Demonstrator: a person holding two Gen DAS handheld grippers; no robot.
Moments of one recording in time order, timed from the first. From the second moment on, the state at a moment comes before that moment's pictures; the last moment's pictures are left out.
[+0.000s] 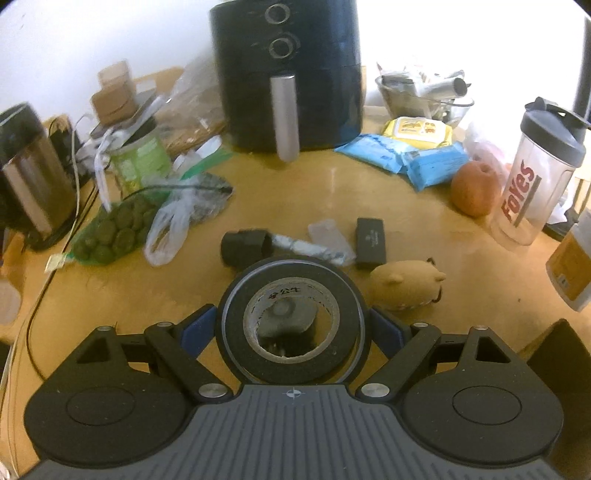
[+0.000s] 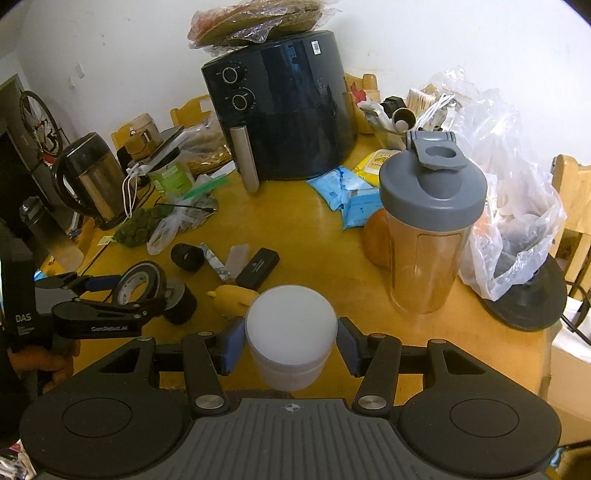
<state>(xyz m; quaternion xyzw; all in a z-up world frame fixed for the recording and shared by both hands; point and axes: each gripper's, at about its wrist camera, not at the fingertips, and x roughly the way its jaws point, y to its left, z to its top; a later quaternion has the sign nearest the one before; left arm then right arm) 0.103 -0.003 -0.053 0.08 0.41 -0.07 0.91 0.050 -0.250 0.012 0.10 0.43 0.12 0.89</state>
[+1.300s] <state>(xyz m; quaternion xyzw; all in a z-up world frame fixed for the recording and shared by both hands) 0.069 0.082 -0.087 -0.04 0.47 0.01 0.88 0.059 -0.229 -0.001 0.09 0.46 0.14 0.87</state>
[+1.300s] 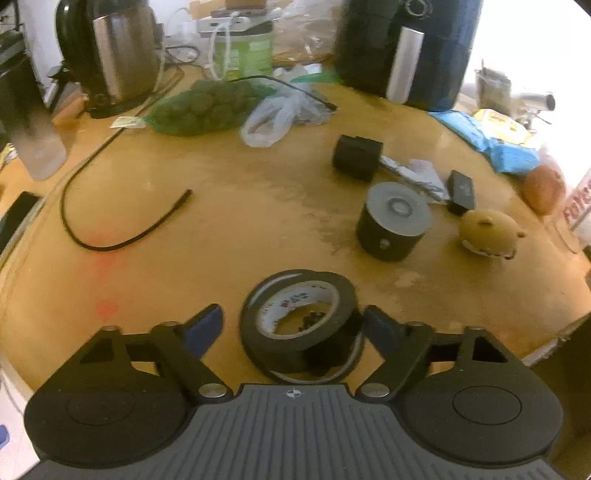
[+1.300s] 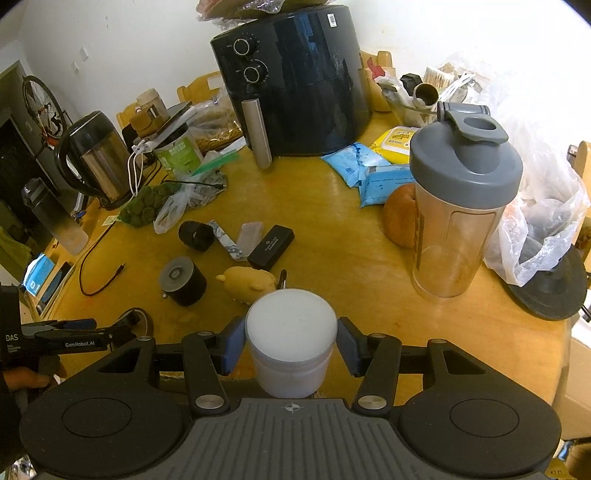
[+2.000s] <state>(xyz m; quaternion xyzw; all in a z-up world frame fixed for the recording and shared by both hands) 0.068 0.054 -0.076 0.04 0.47 0.01 0.88 0.053 -0.239 -0.003 0.11 0.45 0.14 0.88</state>
